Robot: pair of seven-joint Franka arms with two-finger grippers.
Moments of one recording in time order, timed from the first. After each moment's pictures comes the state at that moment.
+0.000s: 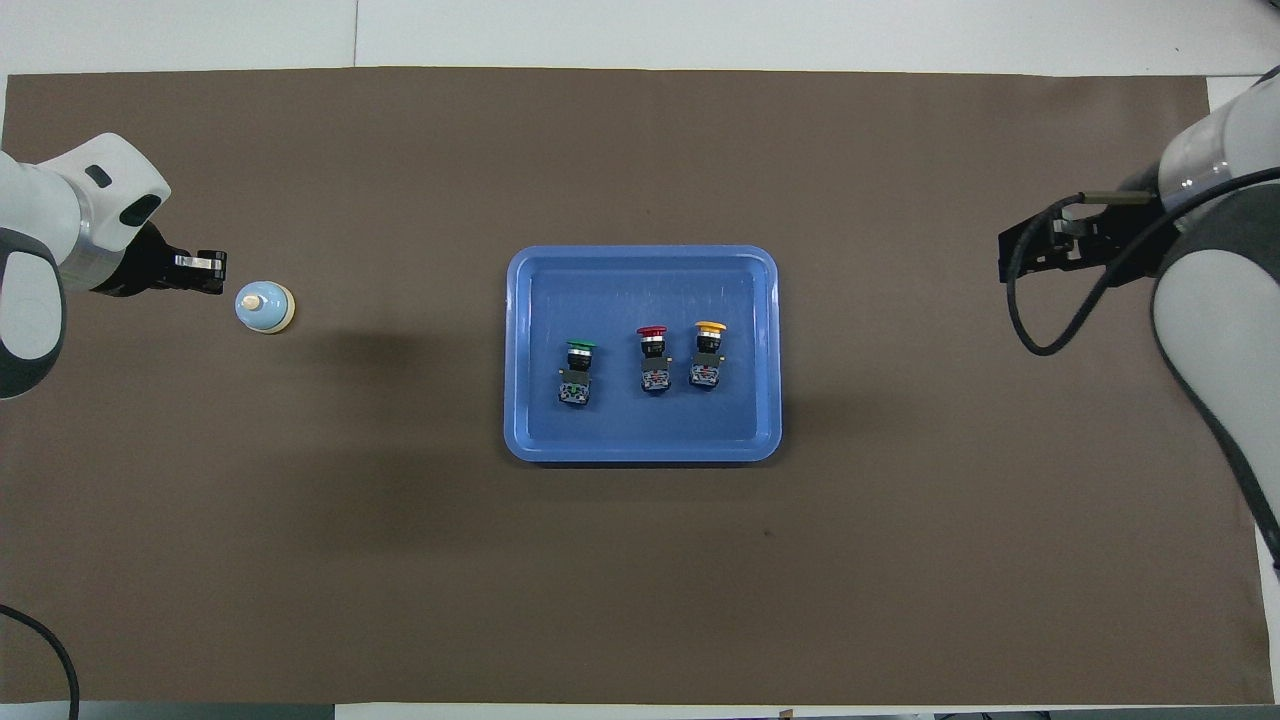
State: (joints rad) left arm 0.06 0.18 -0.07 -1.84 -0.02 2.06 0.07; right arm -0.03 0.10 0.09 -1.53 0.02 1.58 0.10
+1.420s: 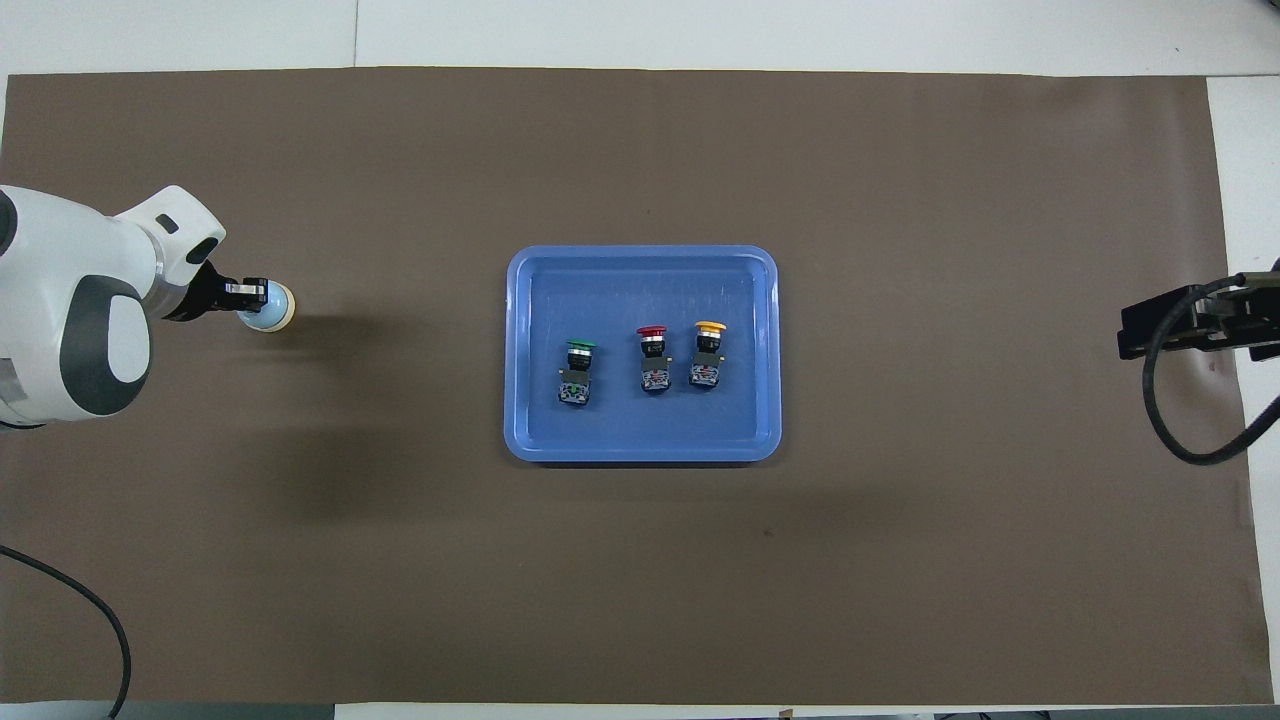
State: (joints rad) left arm 0.08 0.27 -0.07 -1.98 -0.01 2.32 0.07; right arm -0.05 -0.04 0.07 -1.55 -0.04 1.42 0.07
